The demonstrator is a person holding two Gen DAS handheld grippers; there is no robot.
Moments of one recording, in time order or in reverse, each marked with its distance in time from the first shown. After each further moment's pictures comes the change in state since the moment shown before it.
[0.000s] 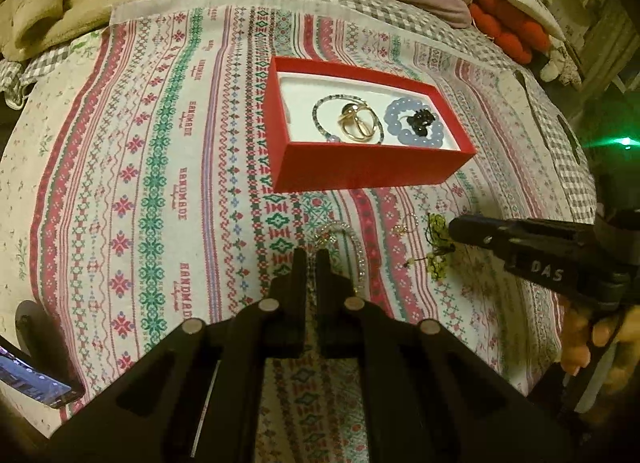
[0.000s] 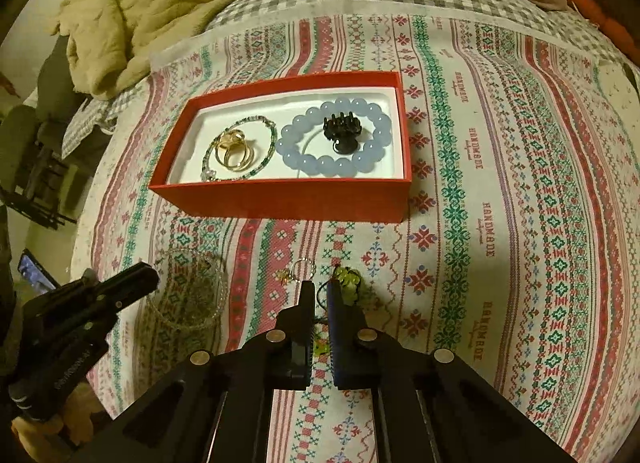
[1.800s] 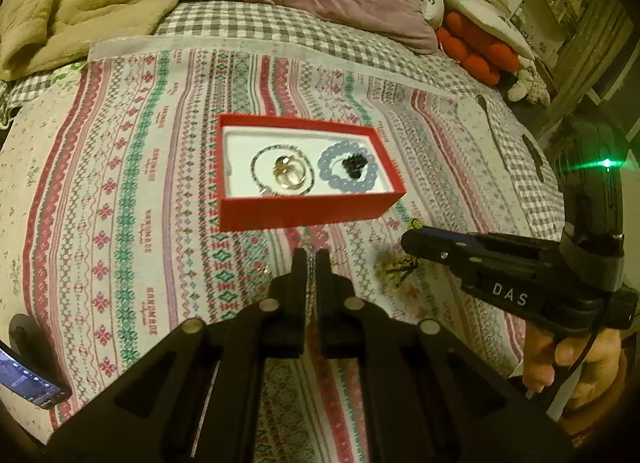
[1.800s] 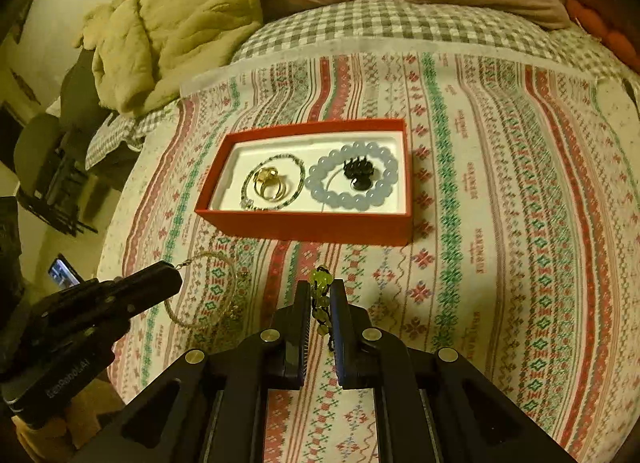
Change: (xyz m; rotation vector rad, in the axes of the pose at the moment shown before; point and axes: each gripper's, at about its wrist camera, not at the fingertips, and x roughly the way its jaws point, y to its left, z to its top) left arm -0.037 -0.033 0.020 0.003 -0.087 -0.108; right arm -0.050 0.002 0.004 -0.014 -0.119 0.079
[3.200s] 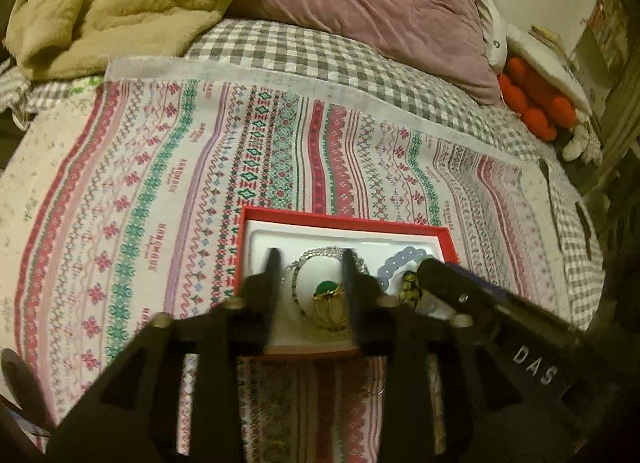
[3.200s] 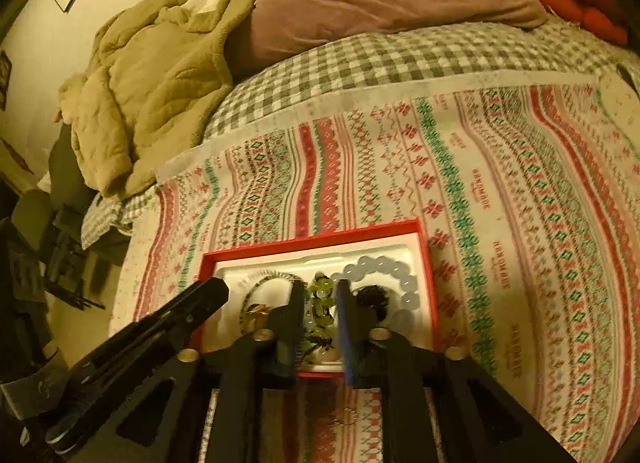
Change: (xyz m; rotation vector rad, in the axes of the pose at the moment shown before) left arm 0.062 0.019 0.066 -0.114 -0.112 0.168; right arm 0.044 -0.014 0.068 0.162 -0.148 0.016
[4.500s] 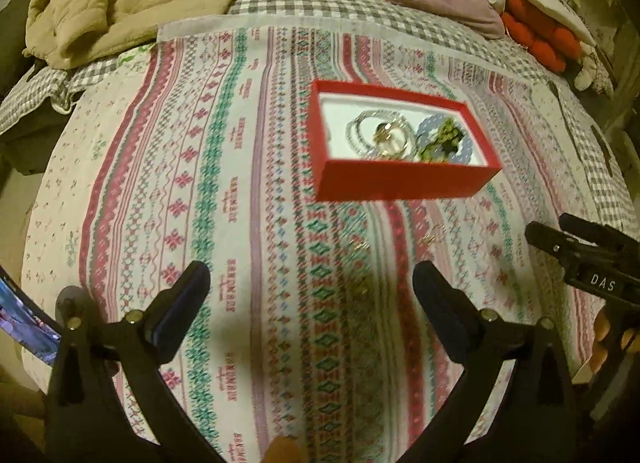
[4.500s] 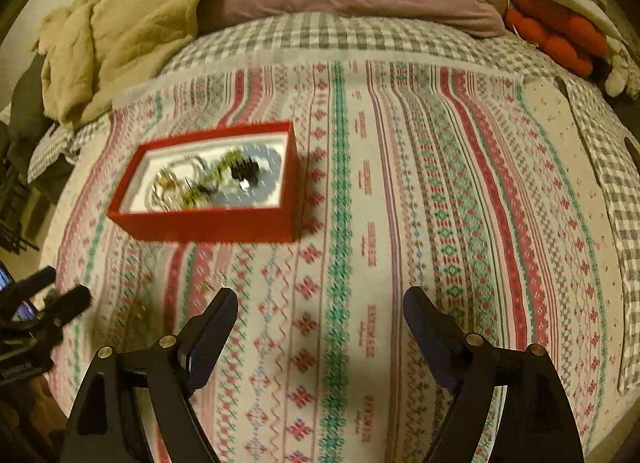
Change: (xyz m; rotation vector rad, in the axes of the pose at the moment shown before) left arm -0.054 0.033 -0.085 0.113 0.127 0.121; right arm -0.060 -0.046 -0.079 -0.156 0.091 -0.278
